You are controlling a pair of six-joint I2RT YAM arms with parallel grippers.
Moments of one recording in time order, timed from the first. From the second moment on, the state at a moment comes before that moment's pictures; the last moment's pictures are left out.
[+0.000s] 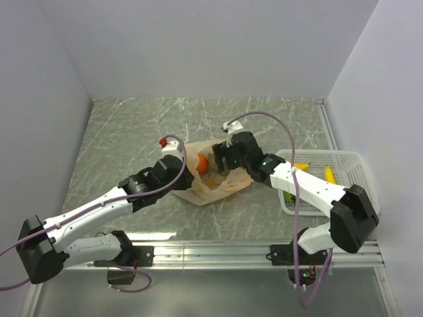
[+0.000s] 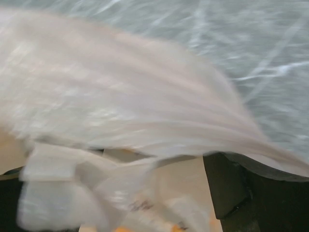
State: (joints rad) left arm -0.87 1.07 0.81 -0.36 -0.30 -0.75; right arm 0.75 1.39 0.98 -0.18 0.14 0.17
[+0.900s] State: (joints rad) left arm -0.87 1.17 0.76 -0.30 -0.32 -0.74; right arm 0.85 1.50 0.89 -0.05 -0.30 0.23
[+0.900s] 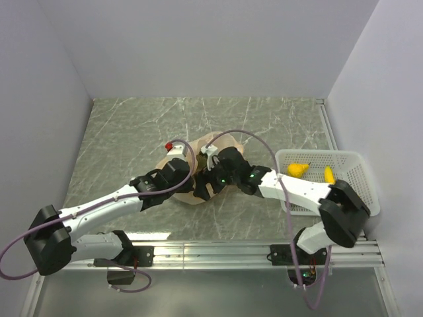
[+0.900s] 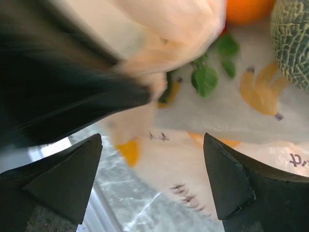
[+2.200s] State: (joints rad) left arm -0.84 1.12 0.78 -0.41 -0.46 -0.74; right arm 0.71 1.61 1.00 0.03 0.06 0.11
